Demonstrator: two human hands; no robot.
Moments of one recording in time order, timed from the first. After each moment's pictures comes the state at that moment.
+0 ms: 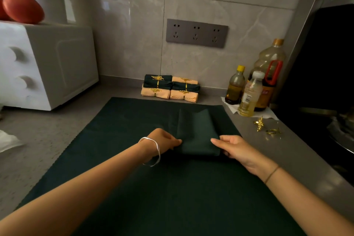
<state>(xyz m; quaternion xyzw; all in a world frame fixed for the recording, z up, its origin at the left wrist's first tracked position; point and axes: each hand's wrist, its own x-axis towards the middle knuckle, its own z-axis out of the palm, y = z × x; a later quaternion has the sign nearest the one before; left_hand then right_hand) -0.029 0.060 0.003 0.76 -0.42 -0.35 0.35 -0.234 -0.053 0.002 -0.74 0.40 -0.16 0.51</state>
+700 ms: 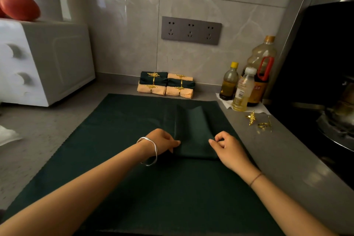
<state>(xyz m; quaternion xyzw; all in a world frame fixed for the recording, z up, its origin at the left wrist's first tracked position) -0.046 0.069 -0.006 0.76 -0.47 -0.31 0.30 -0.239 -0.041 -0.029 -0.82 0.42 -0.26 0.27</state>
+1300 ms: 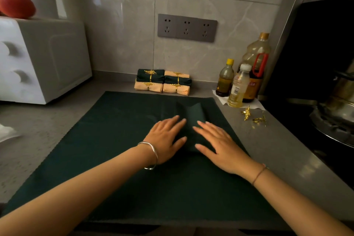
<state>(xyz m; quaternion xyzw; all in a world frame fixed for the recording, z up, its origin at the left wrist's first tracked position) -0.071 0.083 -0.006 0.74 -0.66 -0.01 0.13 -0.254 -0.020 -0.011 -0.96 0.25 -0.11 0.06</state>
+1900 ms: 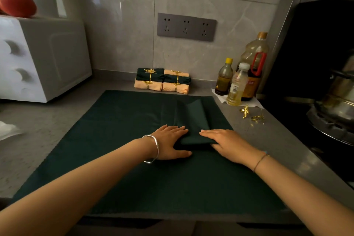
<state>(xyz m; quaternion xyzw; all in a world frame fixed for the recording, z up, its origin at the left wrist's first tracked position) -0.069 0.076 -0.001 0.69 -0.71 -0.11 0.02 -0.261 -0.026 0.010 -0.96 0.27 0.00 0.00</state>
